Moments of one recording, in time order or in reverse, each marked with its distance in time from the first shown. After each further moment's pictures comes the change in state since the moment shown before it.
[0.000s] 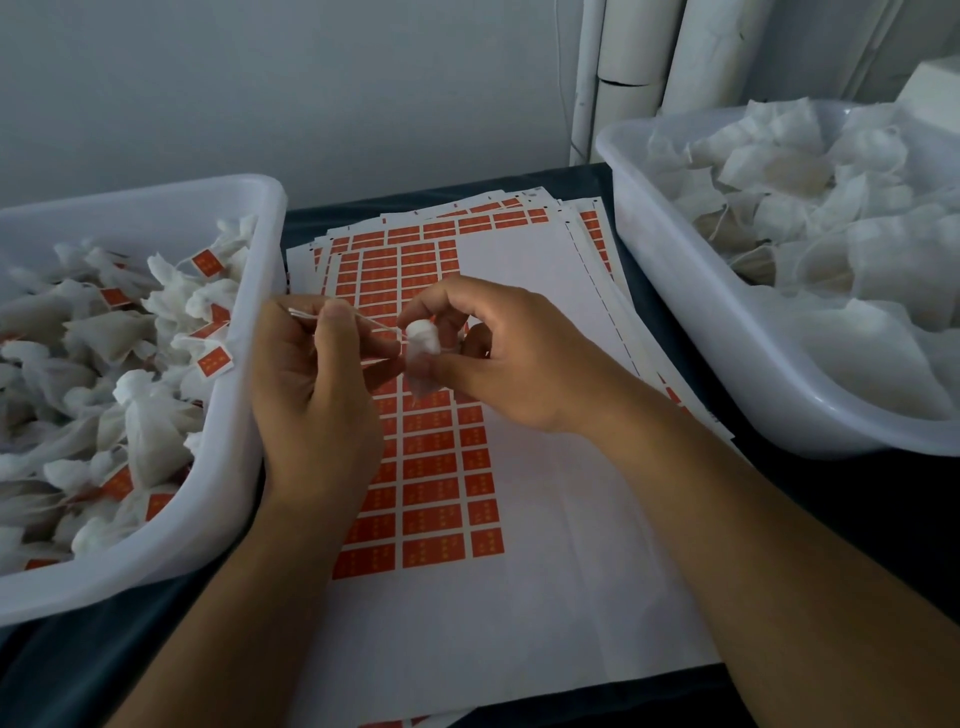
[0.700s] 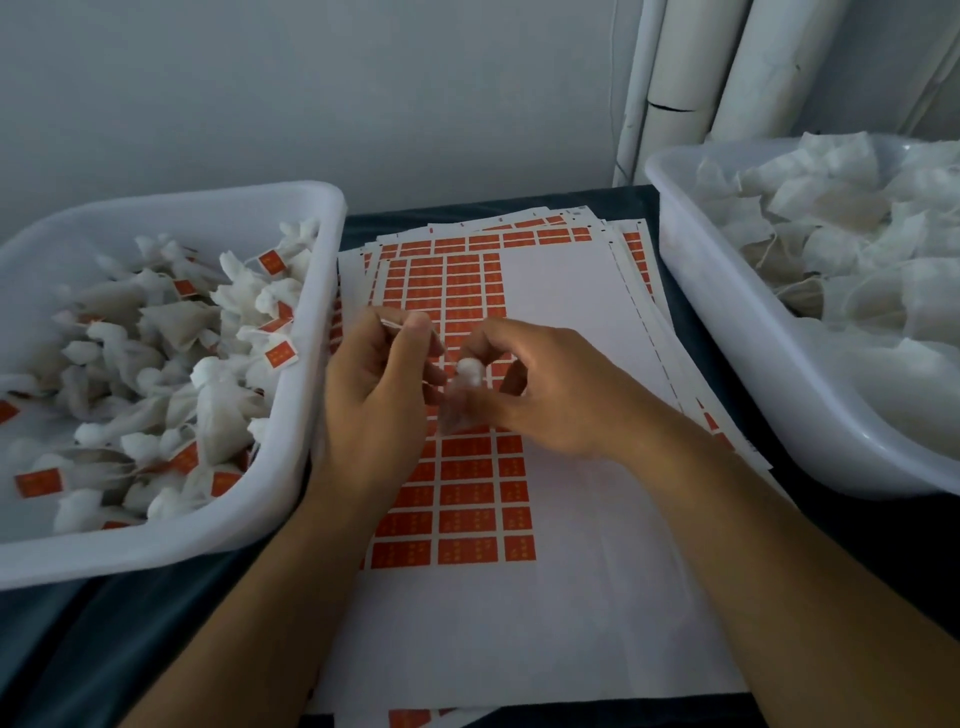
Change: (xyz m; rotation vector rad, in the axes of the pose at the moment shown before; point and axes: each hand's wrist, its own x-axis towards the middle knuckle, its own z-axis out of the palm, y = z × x) left_hand 0.003 -0.008 -0.005 -0.016 -0.148 -0.115; right_hand -0.003 0.008 0.005 -0.182 -0.125 0.033
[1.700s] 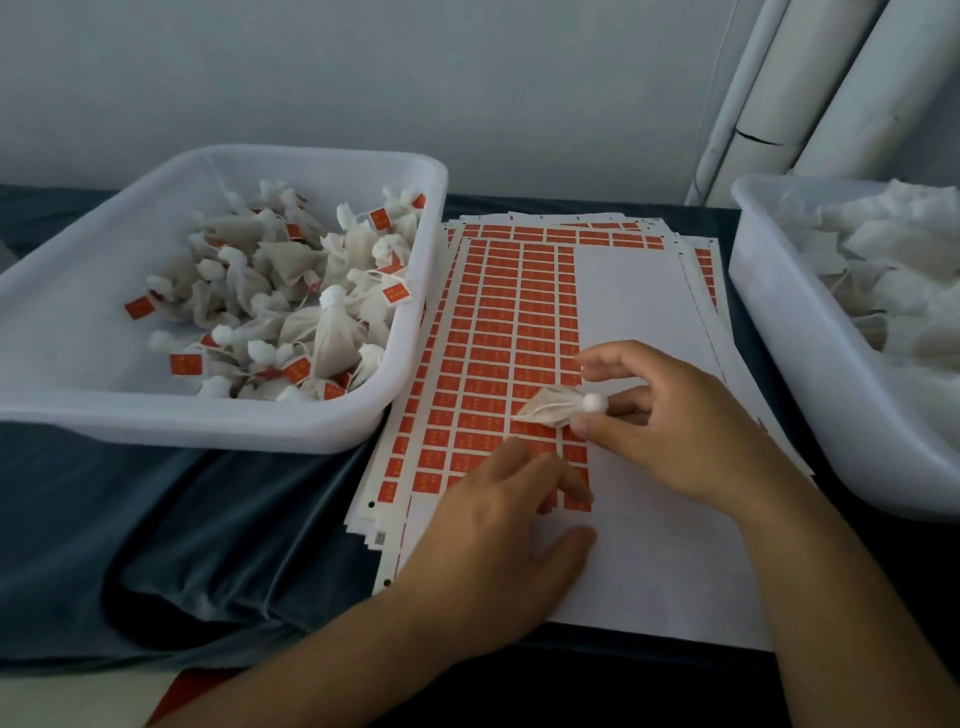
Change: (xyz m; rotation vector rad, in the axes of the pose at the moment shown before) left_hand -0.115 0.015 -0.038 0.520 -0.585 0.128; right_hand -0.060 -0.012 -0.005 -0.058 0.035 0.215
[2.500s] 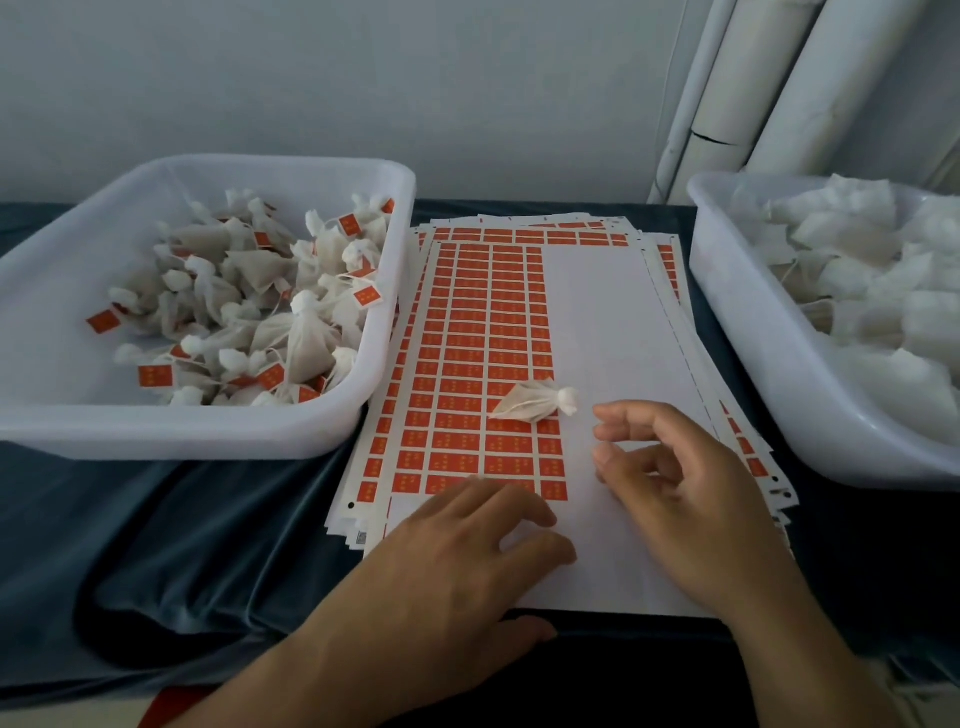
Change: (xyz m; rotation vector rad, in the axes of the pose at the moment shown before) left_hand -0.025 0.002 -0.029 0.405 -0.279 0.335; right_hand -0.076 0.000 0.019 0.228 0.272 0.072
